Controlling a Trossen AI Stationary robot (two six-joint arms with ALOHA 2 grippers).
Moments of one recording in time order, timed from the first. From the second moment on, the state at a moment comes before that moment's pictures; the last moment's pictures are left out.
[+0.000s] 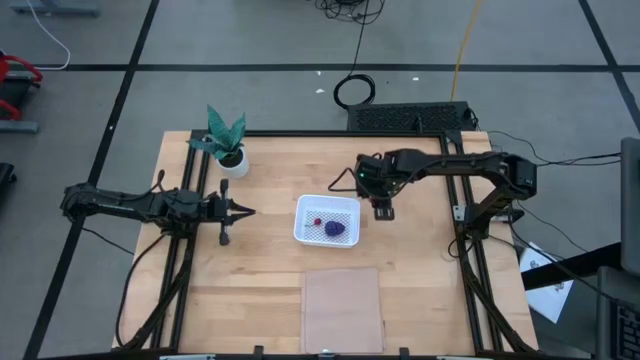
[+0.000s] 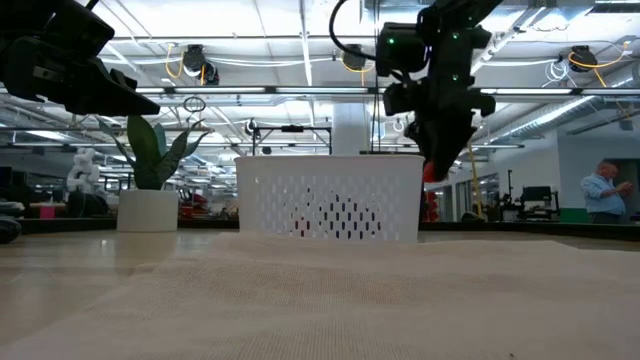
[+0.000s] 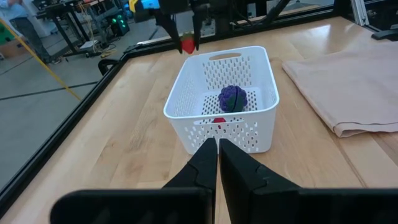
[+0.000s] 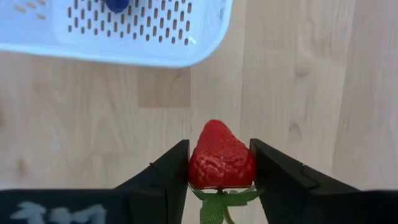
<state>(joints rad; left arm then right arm) -0.10 0.32 0.18 -0.14 -0.18 0.16 -0.26 1.60 1.15 -0.92 -0.05 -0.28</state>
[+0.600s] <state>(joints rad) -0.10 0.32 0.18 -0.14 -0.18 0.16 -0.26 1.58 1.21 -1.05 -0.06 -0.27</state>
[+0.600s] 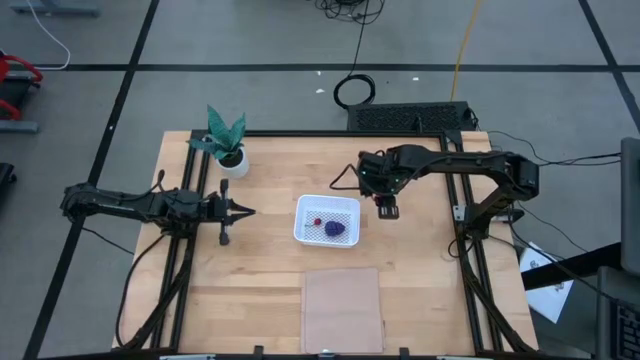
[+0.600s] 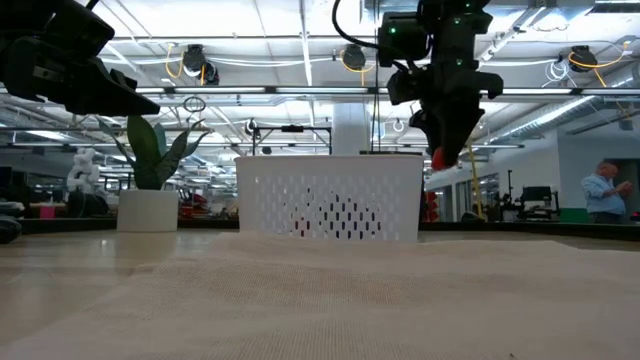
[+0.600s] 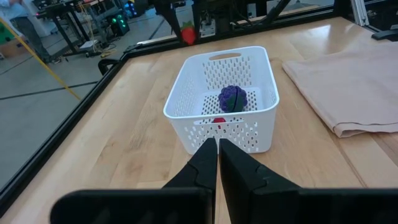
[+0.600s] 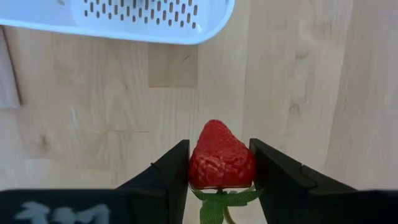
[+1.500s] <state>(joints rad) -0.10 0.32 0.18 -0.14 -0.18 0.17 -0.22 1.57 1.35 -1.02 -0.11 -0.27</state>
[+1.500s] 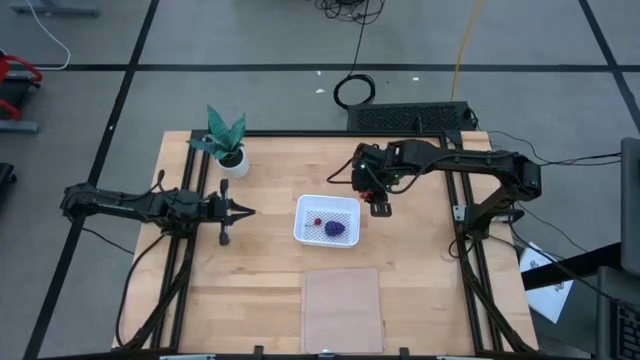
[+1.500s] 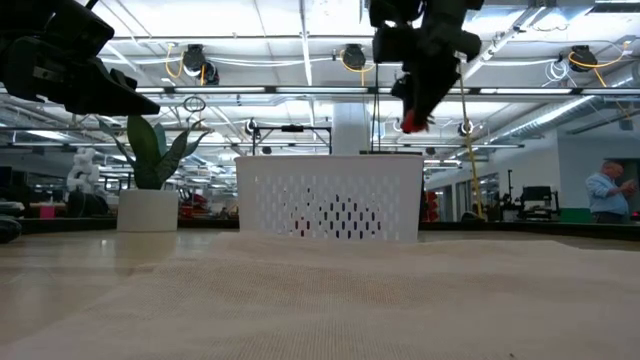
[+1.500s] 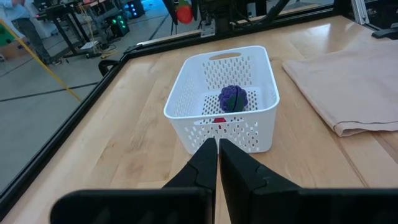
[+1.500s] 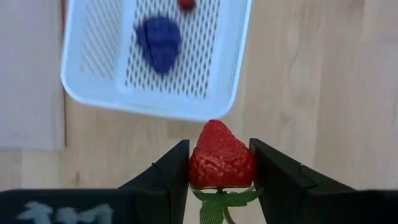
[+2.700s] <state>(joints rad) -0.10 0.32 0.18 -0.13 -0.18 0.17 -0.09 1.80 1.46 -0.88 -0.14 -0.31</state>
